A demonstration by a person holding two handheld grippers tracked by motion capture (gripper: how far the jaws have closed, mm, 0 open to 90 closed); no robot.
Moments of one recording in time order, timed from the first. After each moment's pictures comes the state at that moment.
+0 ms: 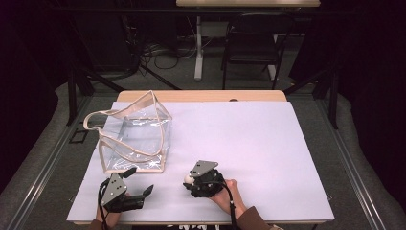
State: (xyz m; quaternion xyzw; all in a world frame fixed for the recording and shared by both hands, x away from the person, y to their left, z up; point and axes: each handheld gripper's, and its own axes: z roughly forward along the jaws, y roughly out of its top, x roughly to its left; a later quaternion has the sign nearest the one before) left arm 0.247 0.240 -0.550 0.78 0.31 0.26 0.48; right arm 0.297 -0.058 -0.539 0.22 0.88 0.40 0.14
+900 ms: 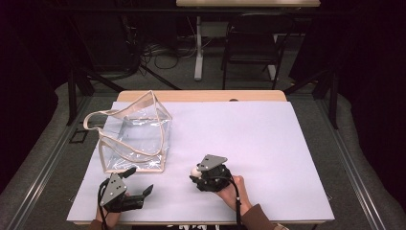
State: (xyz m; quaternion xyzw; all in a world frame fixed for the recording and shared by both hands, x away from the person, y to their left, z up) left arm 0.247 0.241 -0.550 0.78 0.31 0.26 0.48; right arm 0.304 -0.077 -0.527 0.24 0.87 0.40 0.16
